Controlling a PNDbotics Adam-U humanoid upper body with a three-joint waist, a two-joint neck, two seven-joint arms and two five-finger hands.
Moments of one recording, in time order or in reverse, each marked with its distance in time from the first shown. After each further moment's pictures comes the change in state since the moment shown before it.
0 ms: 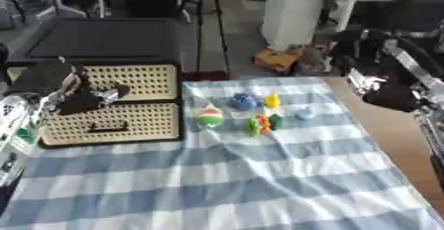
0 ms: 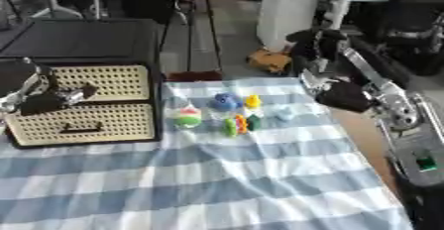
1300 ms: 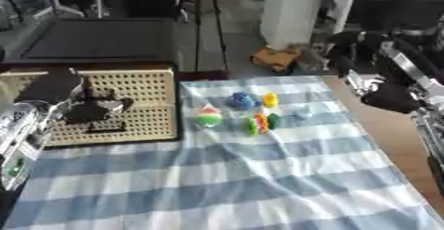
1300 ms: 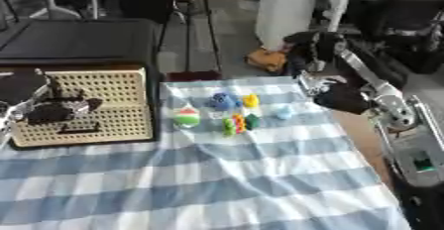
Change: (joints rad) left arm 0.049 0.007 -0.027 -0.056 -0.038 -0.041 -0.078; right arm 0.000 0.005 0.005 0.003 -0.009 0.001 0.008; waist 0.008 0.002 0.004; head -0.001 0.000
